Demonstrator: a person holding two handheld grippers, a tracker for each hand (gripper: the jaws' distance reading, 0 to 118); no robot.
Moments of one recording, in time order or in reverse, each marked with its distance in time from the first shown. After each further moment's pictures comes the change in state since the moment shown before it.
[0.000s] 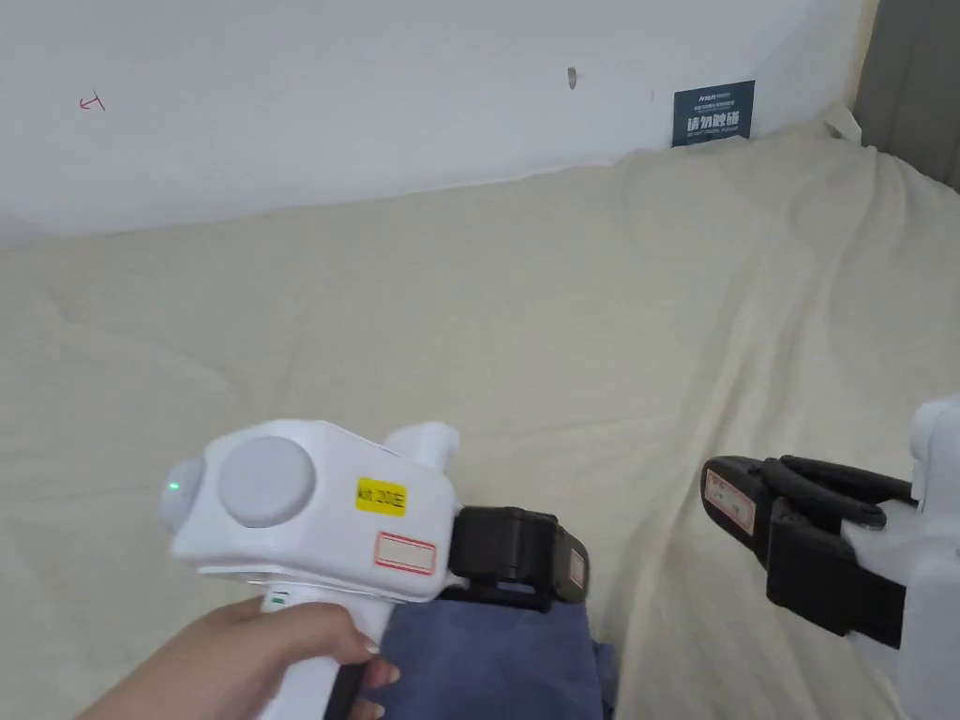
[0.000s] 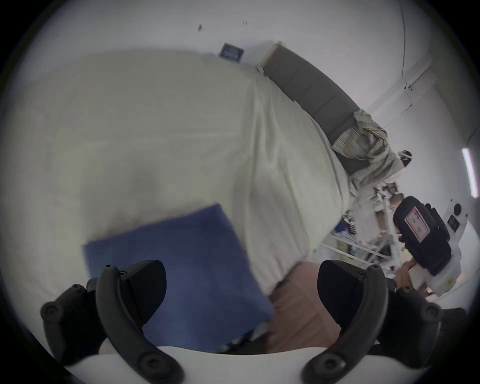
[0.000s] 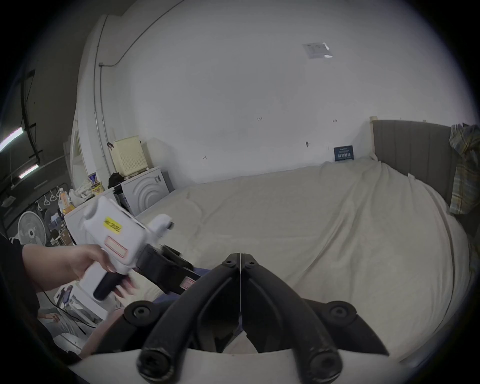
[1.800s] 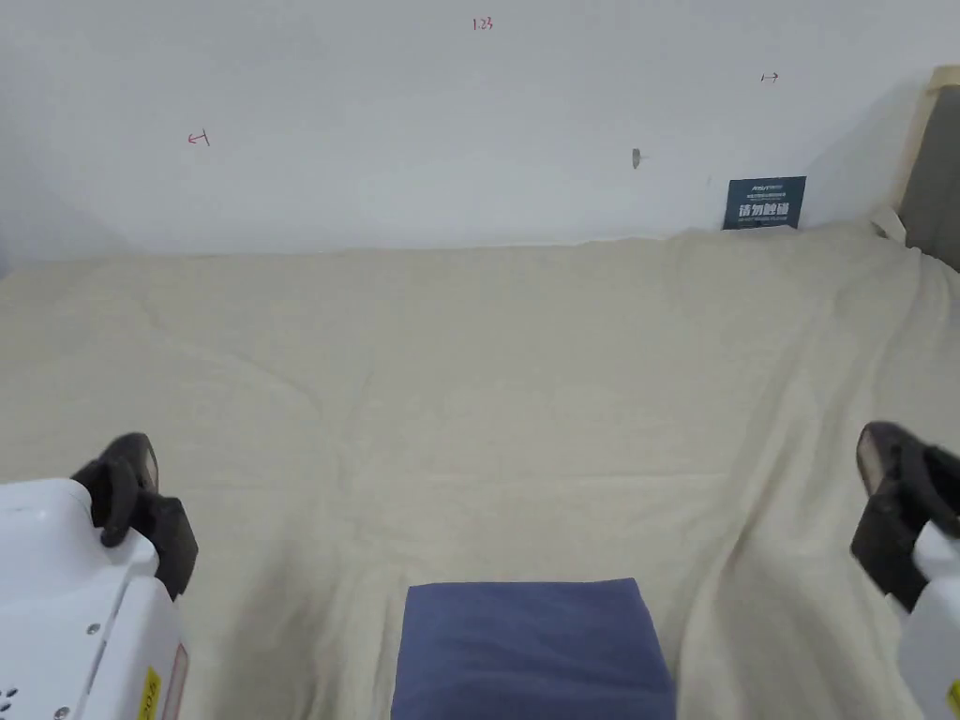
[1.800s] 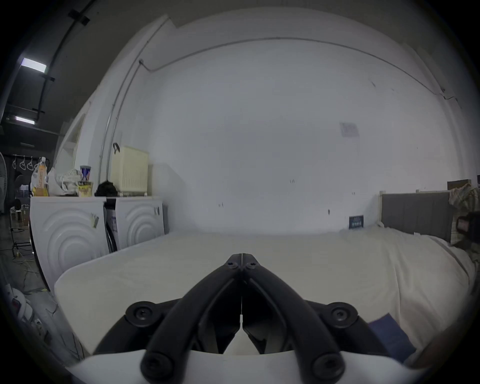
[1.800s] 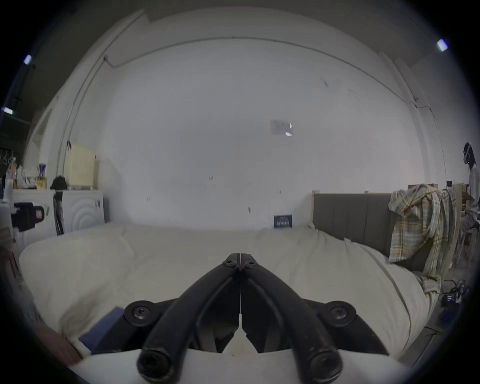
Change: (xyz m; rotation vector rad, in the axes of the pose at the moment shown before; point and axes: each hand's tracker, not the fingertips) left arm -0.044 -0.158 0.127 1.133 0.858 -0.070; right arm -0.025 -0.037 -0.016 0.387 -0.424 0.200
